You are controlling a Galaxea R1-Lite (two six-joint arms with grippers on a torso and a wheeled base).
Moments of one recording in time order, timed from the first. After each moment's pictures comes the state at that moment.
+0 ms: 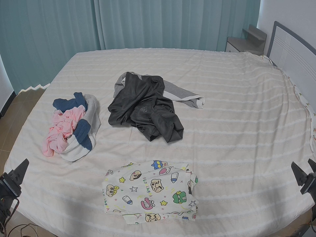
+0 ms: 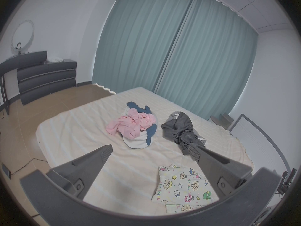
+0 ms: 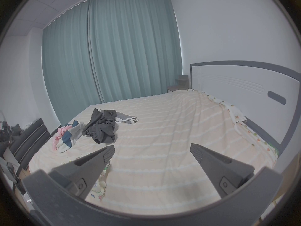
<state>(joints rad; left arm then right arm) -0.16 0.63 -0.26 -0.16 0.29 -0.50 0.19 0.72 -0.08 -0.50 -0.24 0.16</state>
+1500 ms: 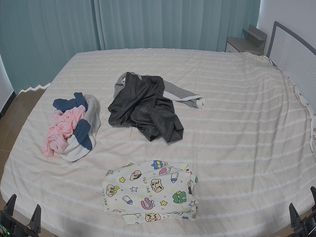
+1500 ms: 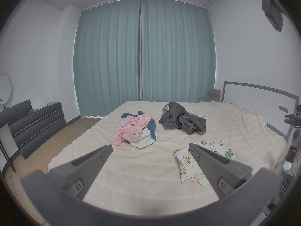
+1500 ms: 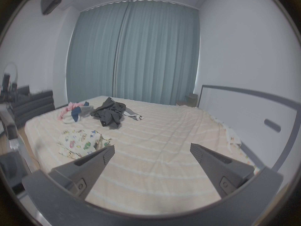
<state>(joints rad) 0.08 0.08 -0.02 0.00 -0.02 -0.01 -0.01 0.01 -0.02 0.04 0.04 -0.14</state>
